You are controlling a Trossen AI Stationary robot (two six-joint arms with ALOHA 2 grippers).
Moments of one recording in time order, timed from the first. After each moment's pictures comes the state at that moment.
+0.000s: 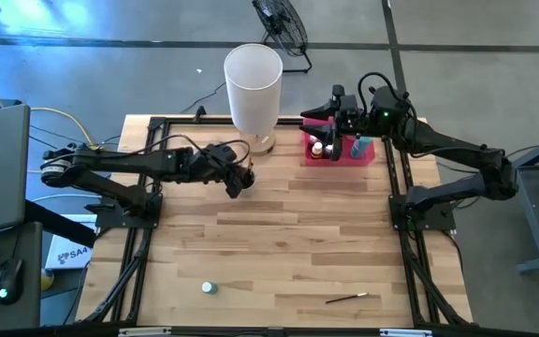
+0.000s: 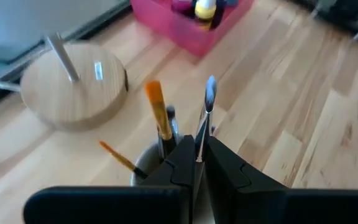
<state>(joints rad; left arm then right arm) 0.11 1.19 0.91 -0.37 -0.32 -0.43 -0.39 1.18 1.17 0.03 -0.31 0.02</state>
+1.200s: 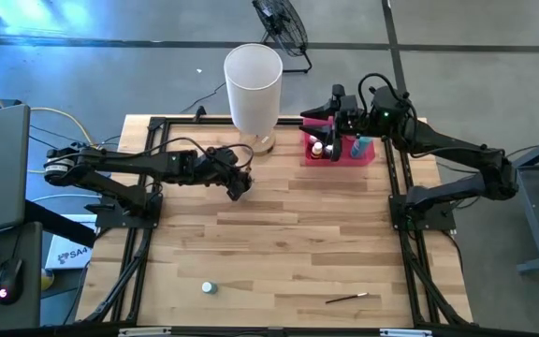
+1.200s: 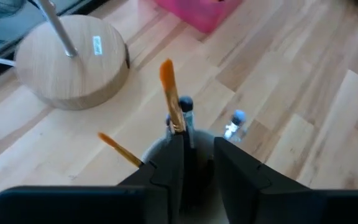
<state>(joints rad) 0.10 1.24 0.91 -0.41 -0.32 -0.47 -0.39 1.18 1.17 0.03 -0.32 0.00</state>
